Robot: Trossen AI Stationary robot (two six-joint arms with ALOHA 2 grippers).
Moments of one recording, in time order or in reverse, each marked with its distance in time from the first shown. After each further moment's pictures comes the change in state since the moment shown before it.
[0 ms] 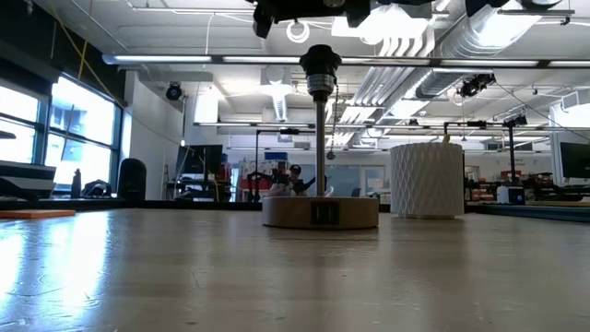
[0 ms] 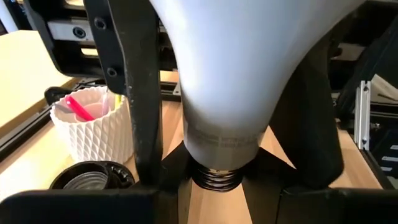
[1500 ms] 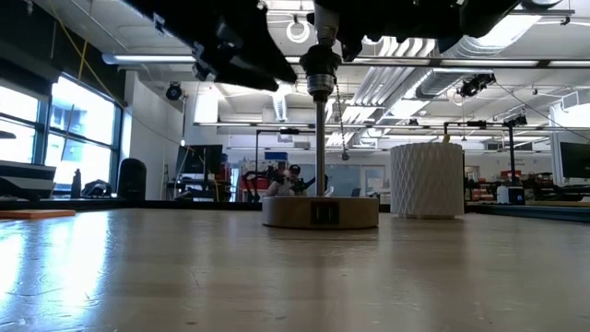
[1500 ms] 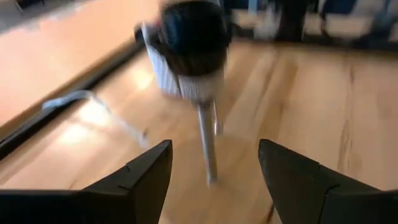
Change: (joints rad) left arm -0.071 -0.028 -0.215 -0.029 -0.378 -0.153; right arm -0.284 -0.008 -0.034 0.053 -0.349 0.107
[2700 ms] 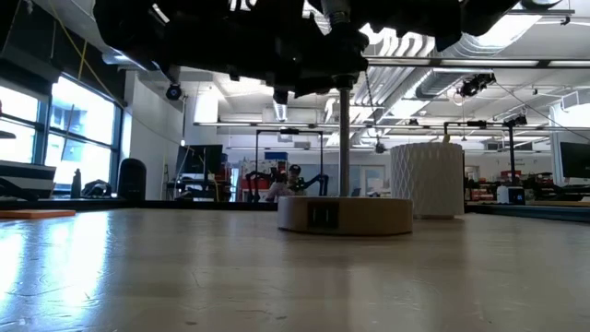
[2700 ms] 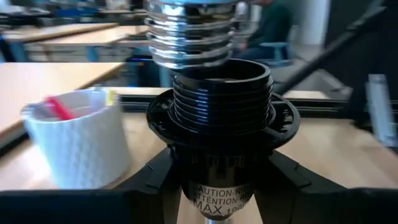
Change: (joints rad) left arm 0.172 0.243 -0.028 0.689 0.555 0.272; right arm 0.050 0.023 0.001 0.014 -0.116 -0.067
